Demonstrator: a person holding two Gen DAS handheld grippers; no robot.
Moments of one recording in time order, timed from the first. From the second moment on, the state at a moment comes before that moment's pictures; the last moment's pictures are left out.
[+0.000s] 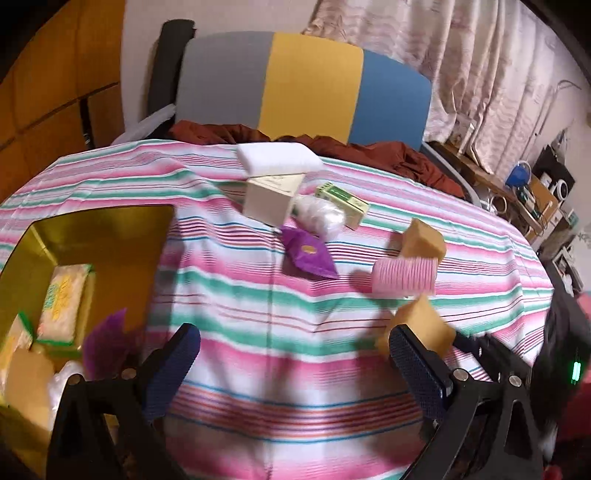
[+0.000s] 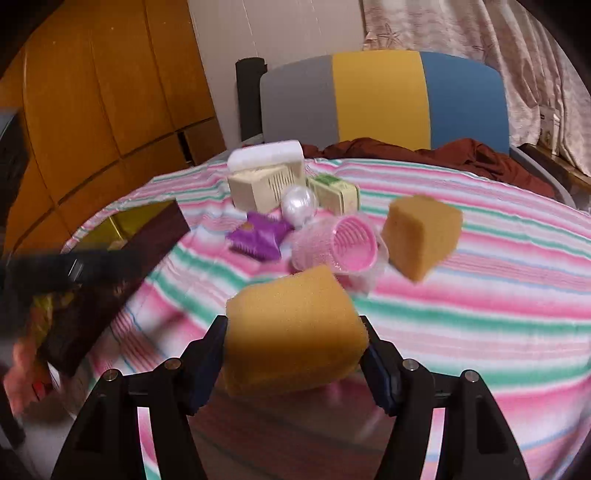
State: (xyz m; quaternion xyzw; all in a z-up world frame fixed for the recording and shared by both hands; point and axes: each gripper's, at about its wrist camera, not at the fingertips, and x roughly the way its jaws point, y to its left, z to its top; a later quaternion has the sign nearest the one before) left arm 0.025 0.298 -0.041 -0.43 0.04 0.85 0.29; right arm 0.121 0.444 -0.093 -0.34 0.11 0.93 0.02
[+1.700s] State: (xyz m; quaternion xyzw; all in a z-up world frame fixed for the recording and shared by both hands) left arm -0.015 0.179 -0.018 -0.41 -0.05 0.85 0.32; right arm 0.139 0.431 -0.104 -0.32 0.10 0.94 0.07
